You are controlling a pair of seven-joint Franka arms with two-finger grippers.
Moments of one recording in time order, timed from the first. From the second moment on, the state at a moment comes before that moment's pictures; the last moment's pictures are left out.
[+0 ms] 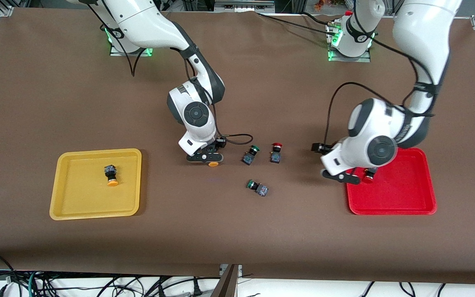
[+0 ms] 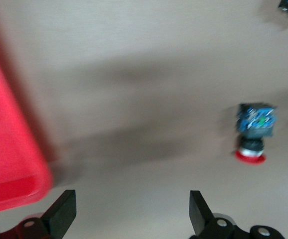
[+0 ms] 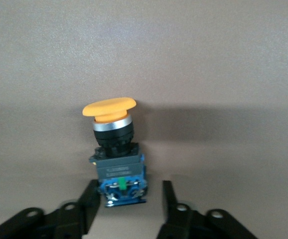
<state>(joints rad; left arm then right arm) -0.12 0.59 -0.23 -1.64 -0.02 1.97 -0.15 0.74 0.73 -0.10 -1.62 0.10 2.31 0.57</state>
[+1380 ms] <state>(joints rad) -0.35 0.75 -0.22 -1.65 -0.02 2.31 -0.44 0.69 0.59 -0.53 -1.75 0.10 2.12 -0.19</state>
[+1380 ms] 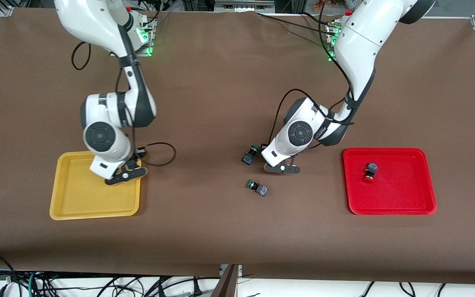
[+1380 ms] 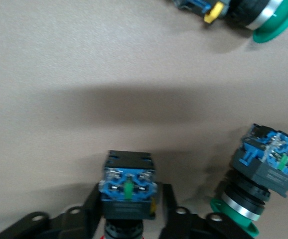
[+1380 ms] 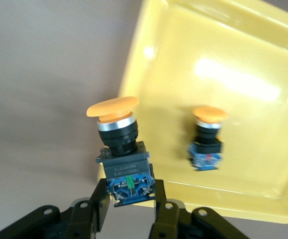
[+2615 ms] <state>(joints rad) 0.09 0.54 -0.02 -1.63 0.05 1.93 0.22 0.73 0.43 -0.52 -1.59 0.25 1.91 0.01</state>
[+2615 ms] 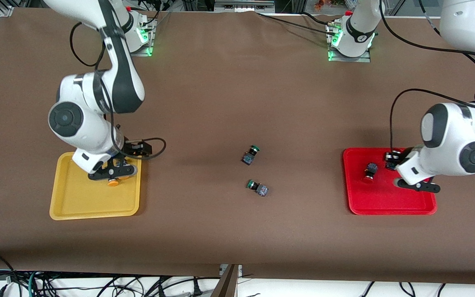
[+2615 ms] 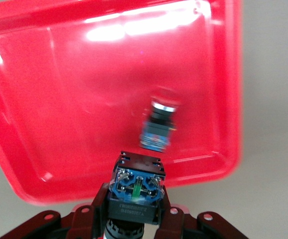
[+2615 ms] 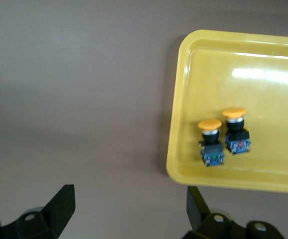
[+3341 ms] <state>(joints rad) 0.20 0.69 -0.02 -1.64 0.05 2.20 0.48 0.60 0.13 -0.43 -1.63 0.11 1.71 0.03</state>
